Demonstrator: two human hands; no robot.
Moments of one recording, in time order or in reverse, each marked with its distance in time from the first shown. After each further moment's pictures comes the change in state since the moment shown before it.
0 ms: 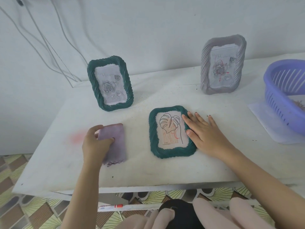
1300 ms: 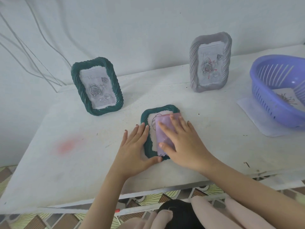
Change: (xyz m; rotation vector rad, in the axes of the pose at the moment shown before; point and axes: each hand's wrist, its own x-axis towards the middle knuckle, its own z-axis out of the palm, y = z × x) left_hand -0.028 -0.003 0.068 0.606 -0.519 0.900; right_hand -0.010 -0.062 0.002 0.036 0.063 -0.008
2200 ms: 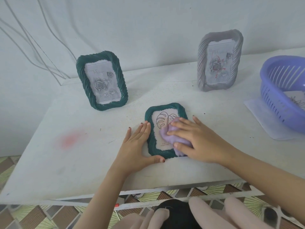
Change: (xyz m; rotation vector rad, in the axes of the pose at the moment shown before) left_hand 0.002 -0.005 0.000 -0.004 -0.023 -0.002; right_hand -0.001 0.033 -0.024 0.001 -0.085 -0.272
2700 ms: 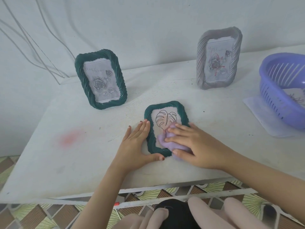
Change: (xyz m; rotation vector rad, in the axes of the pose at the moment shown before) left_hand 0.000 -0.001 0.001 -0.006 0.015 0.008; right_hand -0.011 -0.006 0.009 0.046 -0.021 -0.079
